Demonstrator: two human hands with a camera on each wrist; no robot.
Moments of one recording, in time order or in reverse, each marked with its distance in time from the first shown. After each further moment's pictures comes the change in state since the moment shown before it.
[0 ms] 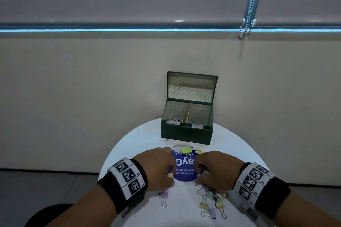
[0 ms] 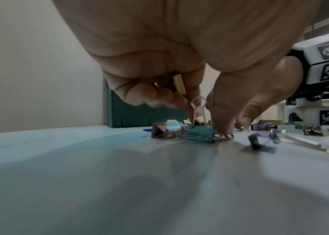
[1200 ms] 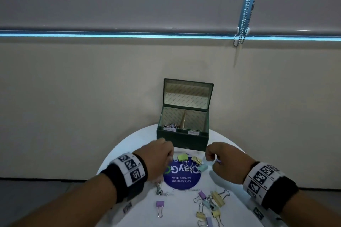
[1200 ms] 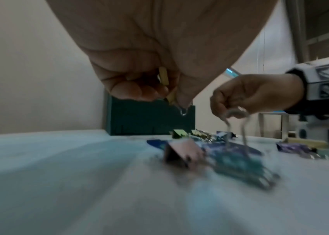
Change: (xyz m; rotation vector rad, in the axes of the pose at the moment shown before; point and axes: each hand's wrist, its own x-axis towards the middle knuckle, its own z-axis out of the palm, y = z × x) left_hand 0.035 -0.009 -0.015 -0.071 0.152 -0.020; right_hand -0.004 0.043 -0.021 0.119 0.247 0.067
